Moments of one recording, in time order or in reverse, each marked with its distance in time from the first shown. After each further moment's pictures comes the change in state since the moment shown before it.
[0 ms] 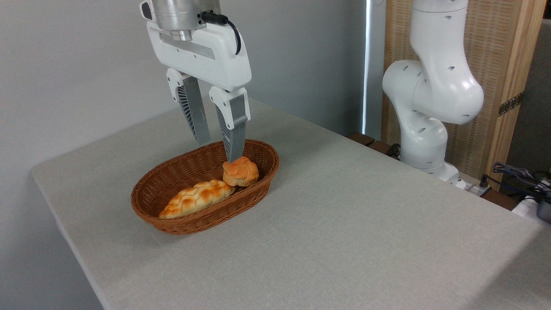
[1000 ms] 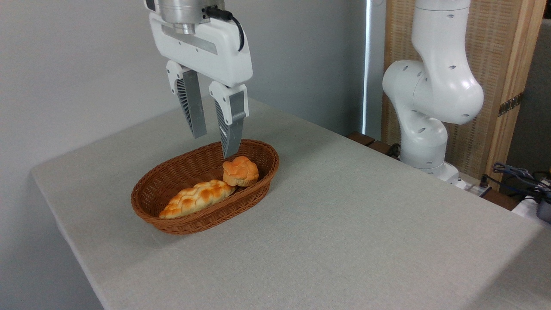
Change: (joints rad) arm -0.001 -0.060 -0.003 -0.078 -0.043 0.068 0.023
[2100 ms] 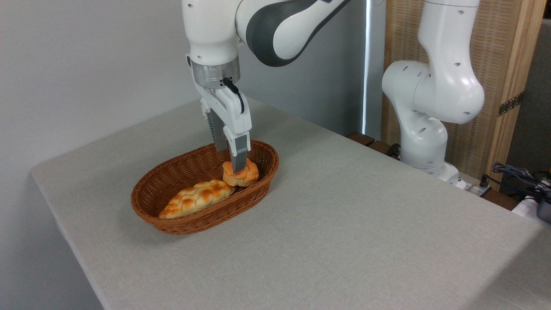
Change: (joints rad) arm 0.033 -0.145 -0.272 -0.521 -0.159 0.341 0.057
